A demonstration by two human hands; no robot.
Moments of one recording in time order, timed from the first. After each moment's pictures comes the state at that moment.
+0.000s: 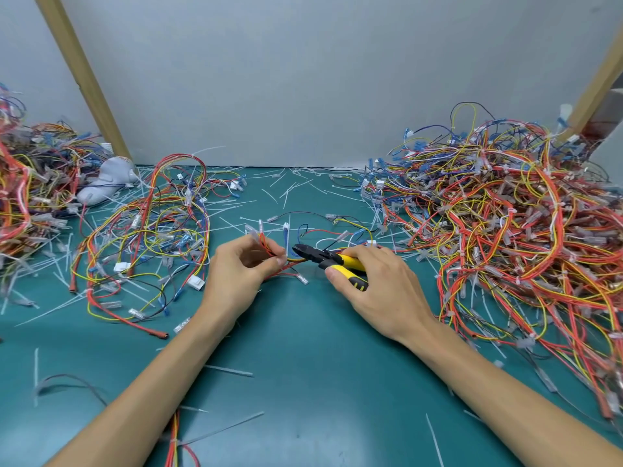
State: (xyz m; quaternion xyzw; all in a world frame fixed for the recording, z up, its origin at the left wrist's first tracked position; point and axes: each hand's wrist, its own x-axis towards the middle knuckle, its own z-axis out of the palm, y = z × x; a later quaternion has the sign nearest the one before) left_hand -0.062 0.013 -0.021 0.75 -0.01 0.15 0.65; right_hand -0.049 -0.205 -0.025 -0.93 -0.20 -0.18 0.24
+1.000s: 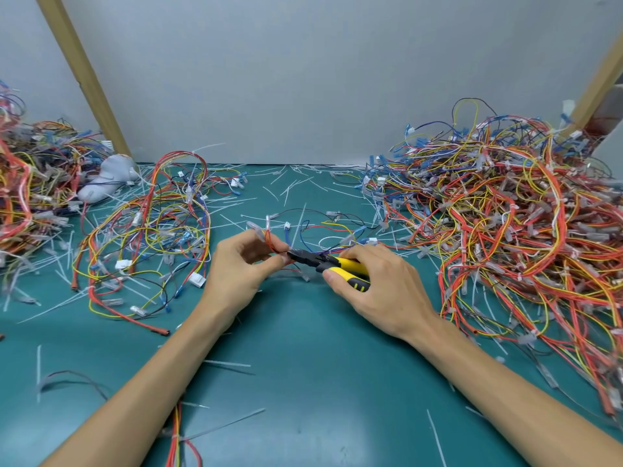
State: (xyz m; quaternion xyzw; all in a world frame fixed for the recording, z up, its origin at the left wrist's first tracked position) left_hand -0.064 0.013 -0.018 0.74 -0.03 0.15 0.65; right_hand -0.055 -0.205 -0.021 -0.92 -0.21 -0.19 0.26
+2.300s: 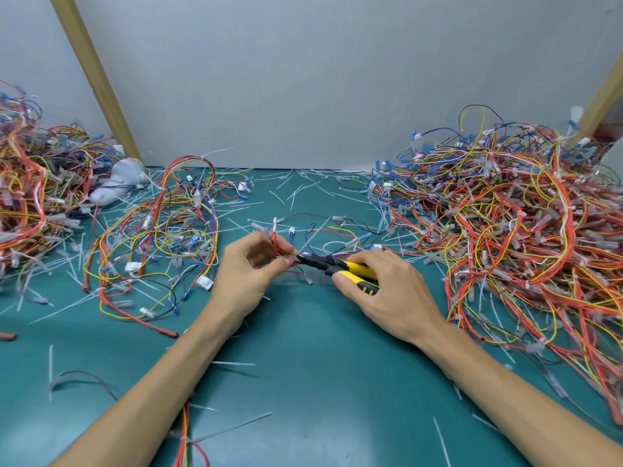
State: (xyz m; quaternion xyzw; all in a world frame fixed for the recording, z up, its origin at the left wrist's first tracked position) left_hand -0.063 0.015 -0.018 0.73 -0.06 0.16 0.67; right_hand -0.051 -0.208 -0.019 -0.93 -0.21 -0.14 0.28
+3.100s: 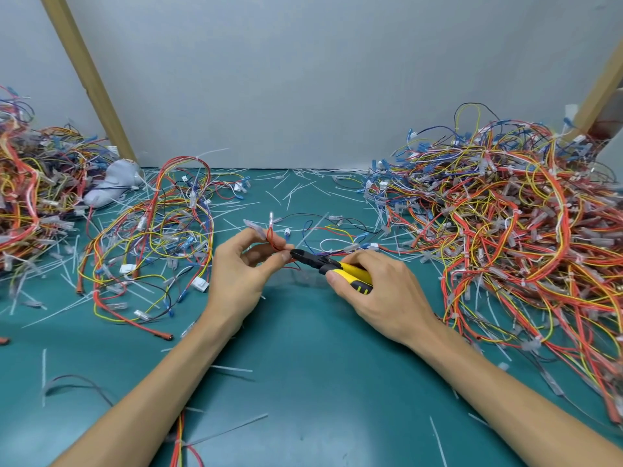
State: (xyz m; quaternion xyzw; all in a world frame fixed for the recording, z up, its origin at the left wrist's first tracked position) left_hand -0.061 0.011 -0.021 0.69 -0.05 0.20 0.69; right_hand -0.053 -0.204 -0.019 -0.92 -0.20 -0.14 0.31
